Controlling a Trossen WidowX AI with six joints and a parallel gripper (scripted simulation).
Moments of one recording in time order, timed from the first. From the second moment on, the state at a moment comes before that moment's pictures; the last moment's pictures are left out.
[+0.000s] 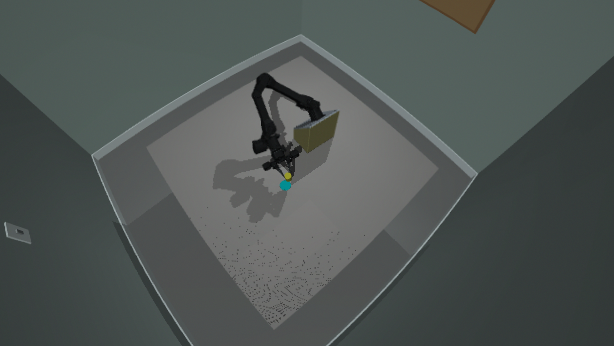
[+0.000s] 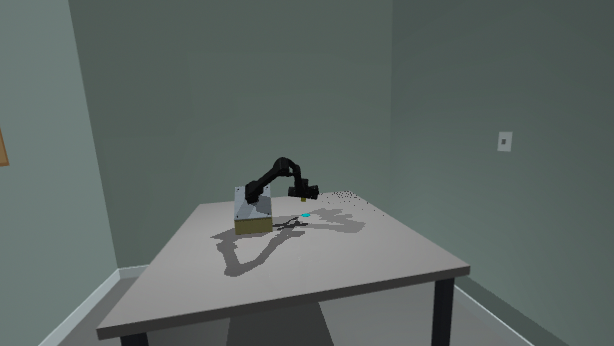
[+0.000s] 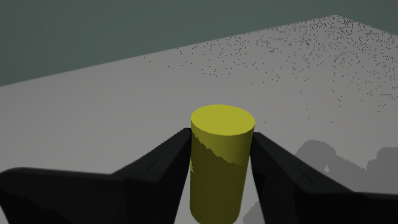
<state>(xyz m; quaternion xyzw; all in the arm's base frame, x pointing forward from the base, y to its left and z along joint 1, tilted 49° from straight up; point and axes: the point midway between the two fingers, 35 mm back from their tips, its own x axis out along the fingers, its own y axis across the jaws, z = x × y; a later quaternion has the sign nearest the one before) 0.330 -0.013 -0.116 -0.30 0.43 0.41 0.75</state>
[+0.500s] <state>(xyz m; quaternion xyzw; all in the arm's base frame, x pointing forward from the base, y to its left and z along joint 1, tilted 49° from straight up) 0.328 -0.015 -0.104 -0.31 0.37 0.41 0.77</state>
